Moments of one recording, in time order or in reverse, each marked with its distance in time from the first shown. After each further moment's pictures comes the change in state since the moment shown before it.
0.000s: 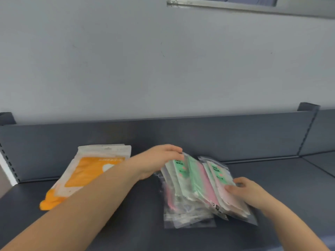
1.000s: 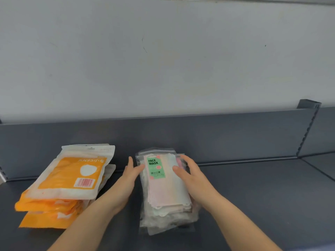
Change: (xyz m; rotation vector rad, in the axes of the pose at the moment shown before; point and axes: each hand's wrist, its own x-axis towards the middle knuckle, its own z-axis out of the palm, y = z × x) left_hand 0.005 -0.086 0.028 -0.420 0.300 -0.076; right_hand -0.016 -0.083 0.045 0.493 -0.214 -0.452
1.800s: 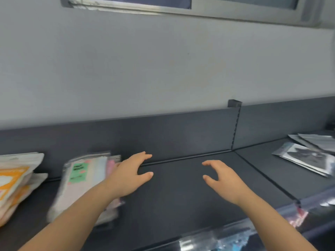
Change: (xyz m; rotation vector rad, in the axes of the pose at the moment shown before) left_hand -0.007 0.047 0.205 1.038 -0.114 0.369; right_hand -0.098 0.051 -0.275 -0.743 0.177 0.000
